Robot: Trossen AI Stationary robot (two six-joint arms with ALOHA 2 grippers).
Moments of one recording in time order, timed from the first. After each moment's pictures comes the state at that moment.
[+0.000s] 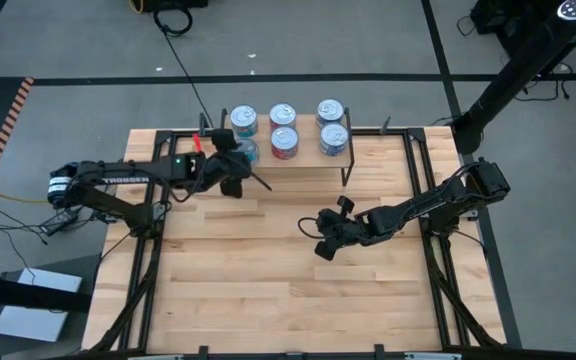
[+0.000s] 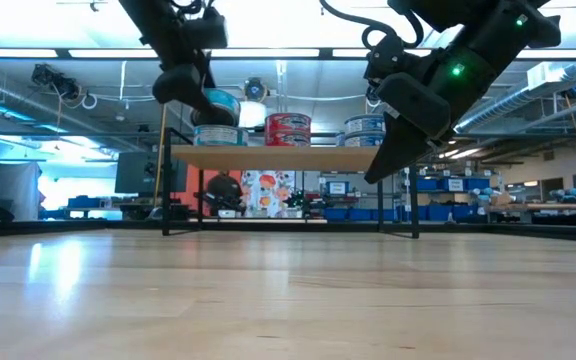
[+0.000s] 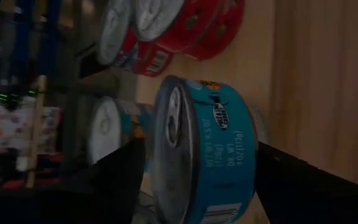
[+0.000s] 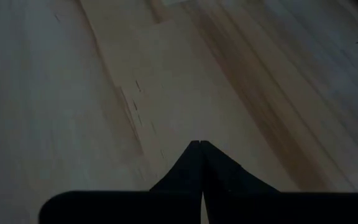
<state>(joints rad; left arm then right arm) 0.17 1.26 1.04 -0.56 -0.69 0.54 0.24 1.59 0.85 -0.23 0.52 0.51</state>
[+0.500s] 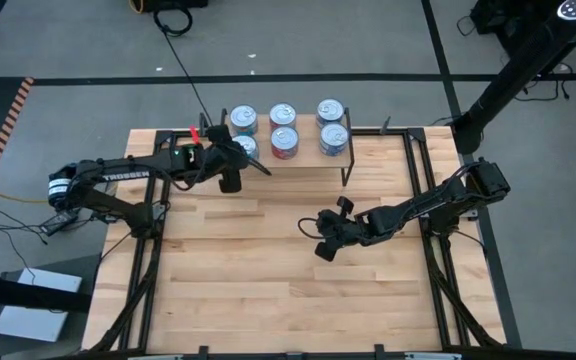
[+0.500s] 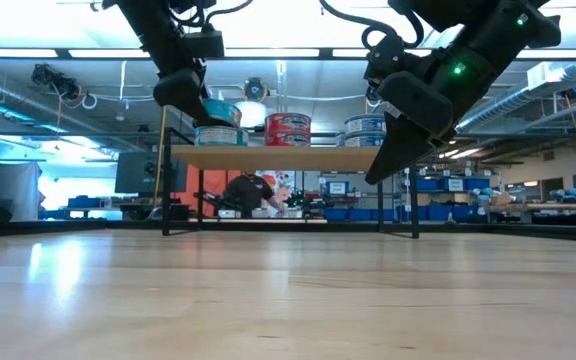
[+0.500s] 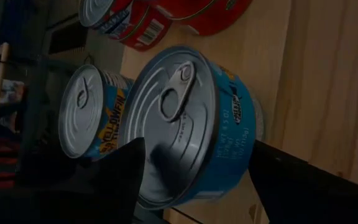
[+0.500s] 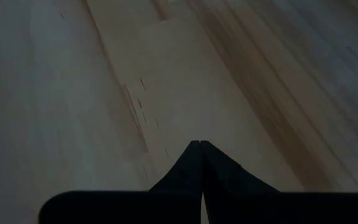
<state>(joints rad) 0.27 1.26 1.05 -0.62 -0.56 0.43 0.24 1.59 0.85 -0.23 0.50 0.51</state>
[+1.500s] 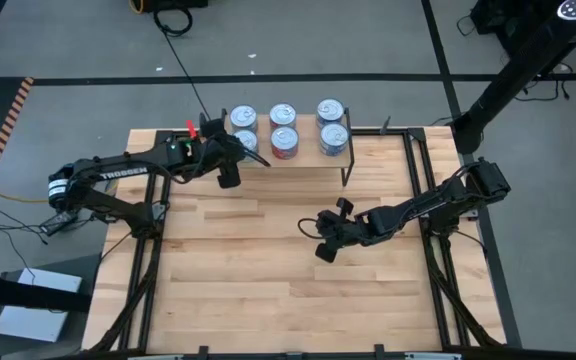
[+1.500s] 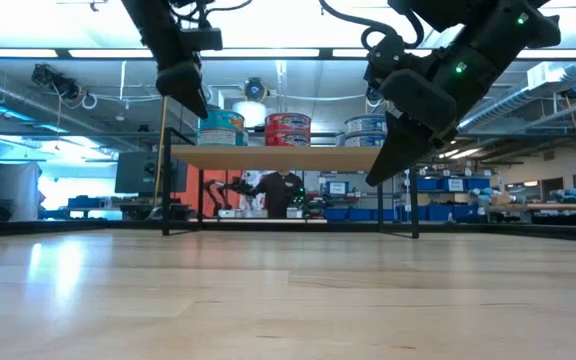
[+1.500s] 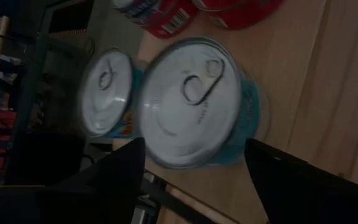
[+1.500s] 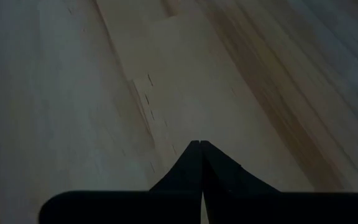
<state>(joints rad) 0.30 1.26 1.11 -0.70 -0.56 0.35 0.24 1.59 0.86 -0.23 0.47 0.51</state>
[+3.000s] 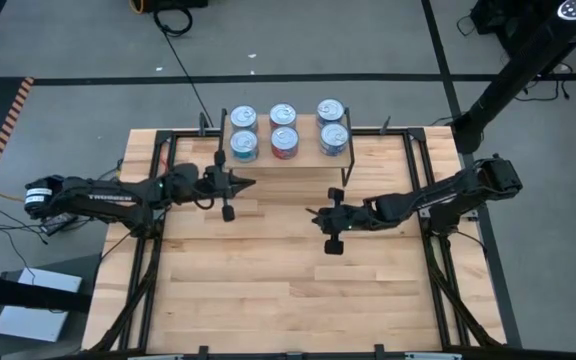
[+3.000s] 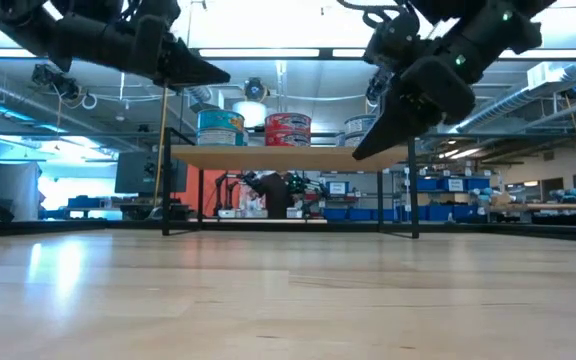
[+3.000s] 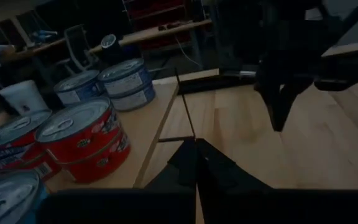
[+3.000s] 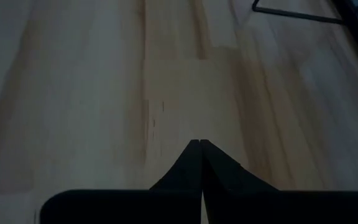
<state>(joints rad) 0.17 0.97 0.46 0.39 -0.07 0.25 0.14 1.48 0.79 -0.08 0.30 0.02</state>
